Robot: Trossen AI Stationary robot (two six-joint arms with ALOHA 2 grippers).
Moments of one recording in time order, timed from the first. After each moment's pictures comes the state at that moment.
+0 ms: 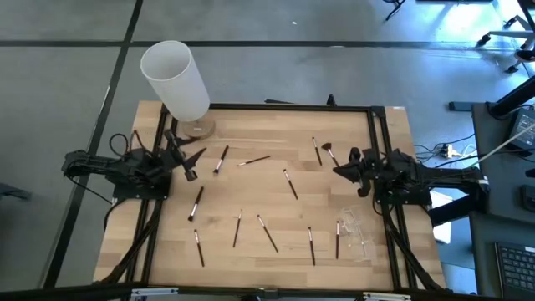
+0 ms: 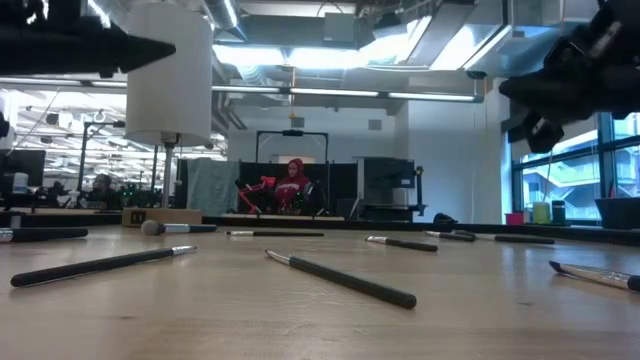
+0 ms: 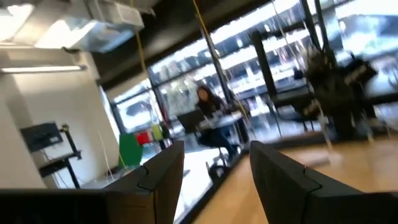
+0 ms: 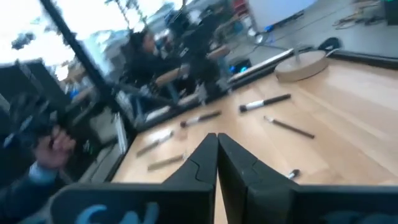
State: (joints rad) left arm -0.09 0.08 0.01 0.42 -0.56 0.49; right arm -0.06 0.09 0.01 0.13 0.01 0.48
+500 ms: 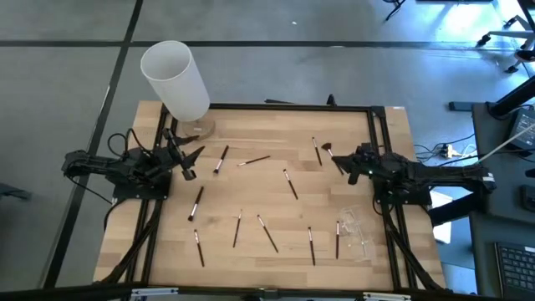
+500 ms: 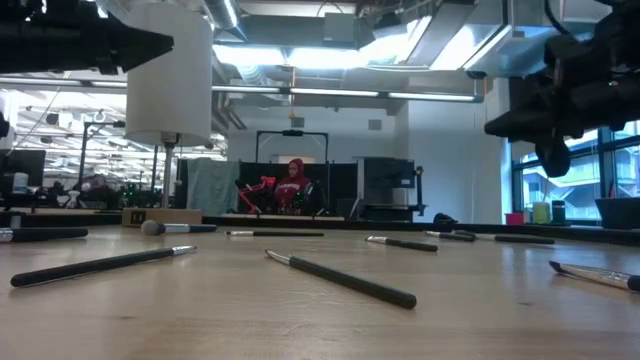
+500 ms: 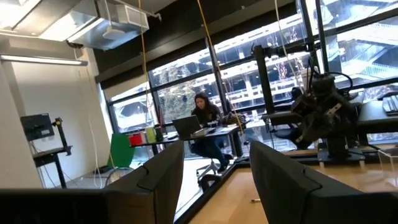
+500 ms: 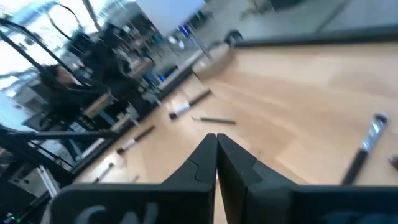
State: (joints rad) left arm -0.09 0.08 0.01 0.45 -0.56 0.41; right arm -0.06 0.23 0.04 0.03 0.29 0.69
